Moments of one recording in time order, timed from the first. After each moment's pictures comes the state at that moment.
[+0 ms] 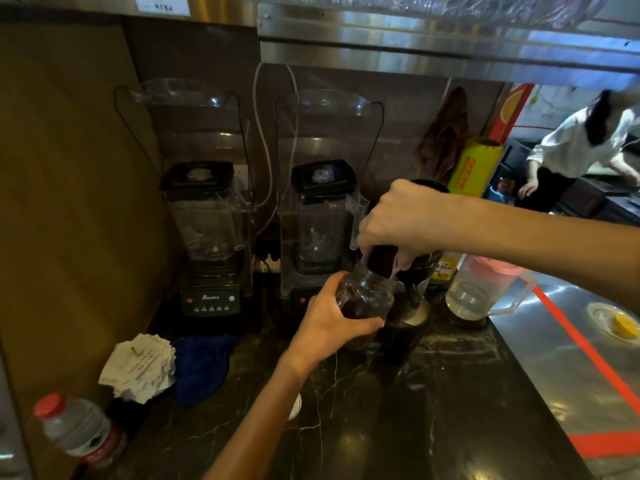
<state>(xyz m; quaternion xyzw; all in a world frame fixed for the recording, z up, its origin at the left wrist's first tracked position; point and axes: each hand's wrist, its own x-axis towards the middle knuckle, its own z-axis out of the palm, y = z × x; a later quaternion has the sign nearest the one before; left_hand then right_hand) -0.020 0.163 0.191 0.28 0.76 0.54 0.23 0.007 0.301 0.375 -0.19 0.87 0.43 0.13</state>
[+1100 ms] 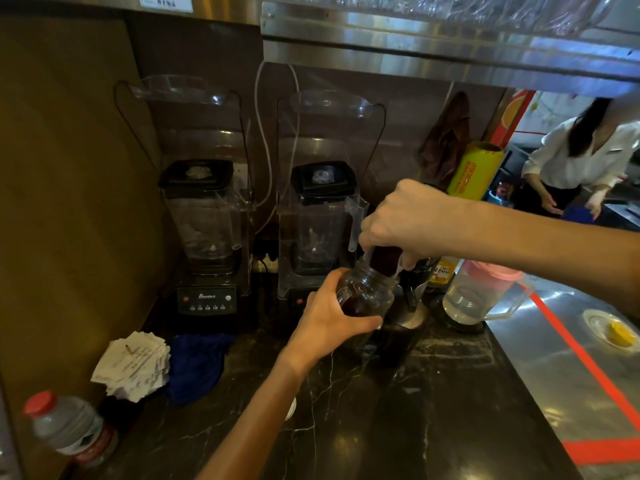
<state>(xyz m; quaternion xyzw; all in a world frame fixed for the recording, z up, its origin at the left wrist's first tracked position) -0.025 0.168 0.191 0.29 0.77 0.53 0.21 0.010 0.305 0.385 -0.19 0.87 0.43 0.11</state>
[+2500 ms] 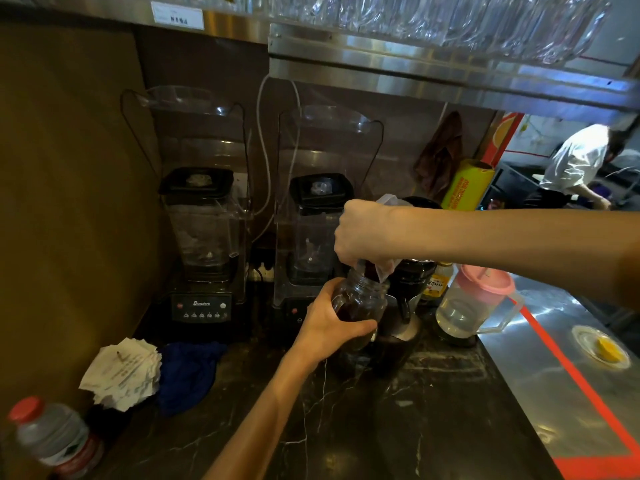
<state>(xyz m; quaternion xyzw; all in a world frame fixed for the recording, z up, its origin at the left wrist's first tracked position) -0.033 0.182 0.174 0.26 0.74 0.58 0.23 -0.040 0.277 0.363 -0.23 0.77 0.55 0.22</state>
